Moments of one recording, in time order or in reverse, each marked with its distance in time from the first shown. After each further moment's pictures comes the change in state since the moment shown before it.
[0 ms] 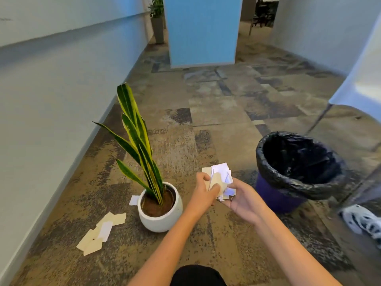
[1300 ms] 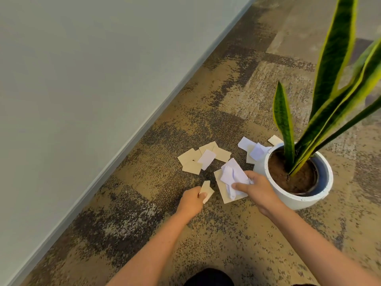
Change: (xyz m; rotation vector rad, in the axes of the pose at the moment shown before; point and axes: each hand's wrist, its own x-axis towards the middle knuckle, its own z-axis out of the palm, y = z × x) left_hand -0.110 -0.347 -0.242 0.274 0.368 -0.715; right_hand 0.190 0.315 0.113 -1.050 -0.222 0.235
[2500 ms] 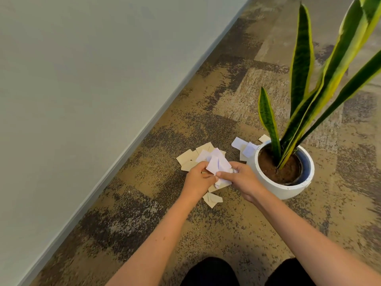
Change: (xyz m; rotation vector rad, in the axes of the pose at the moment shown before) left_hand -0.058 0.079 -0.047 -0.591 0.062 0.212; right_hand -0.025 -0.034 0.021 0.232 -0.136 -0.078
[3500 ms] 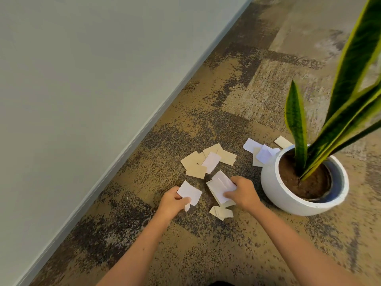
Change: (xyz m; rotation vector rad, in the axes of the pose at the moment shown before) left_hand 0.037 -0.109 -0.077 0.157 0.073 -0.353; right_hand 0.071 0.066 0.001 -0.960 0.063 -0.029
